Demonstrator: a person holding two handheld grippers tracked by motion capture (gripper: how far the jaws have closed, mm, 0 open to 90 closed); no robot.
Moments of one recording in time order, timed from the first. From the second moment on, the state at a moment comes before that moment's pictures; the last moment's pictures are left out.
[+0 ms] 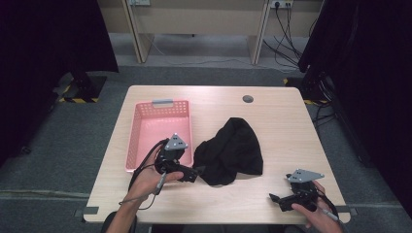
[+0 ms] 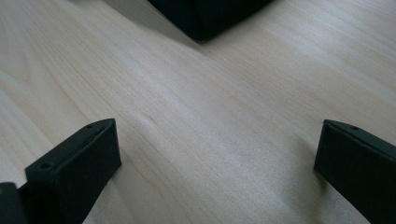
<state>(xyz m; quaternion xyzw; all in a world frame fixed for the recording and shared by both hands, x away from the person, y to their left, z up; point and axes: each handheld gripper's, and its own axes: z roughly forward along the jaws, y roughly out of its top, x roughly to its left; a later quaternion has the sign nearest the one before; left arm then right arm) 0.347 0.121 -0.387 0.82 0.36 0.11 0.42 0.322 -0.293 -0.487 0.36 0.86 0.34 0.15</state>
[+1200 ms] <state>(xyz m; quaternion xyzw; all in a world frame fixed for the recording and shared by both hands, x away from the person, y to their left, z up) 0.318 0.142 -0.397 0.81 0.37 0.13 0.43 0.322 -0.293 -0.487 0.36 0.86 0.34 0.15</state>
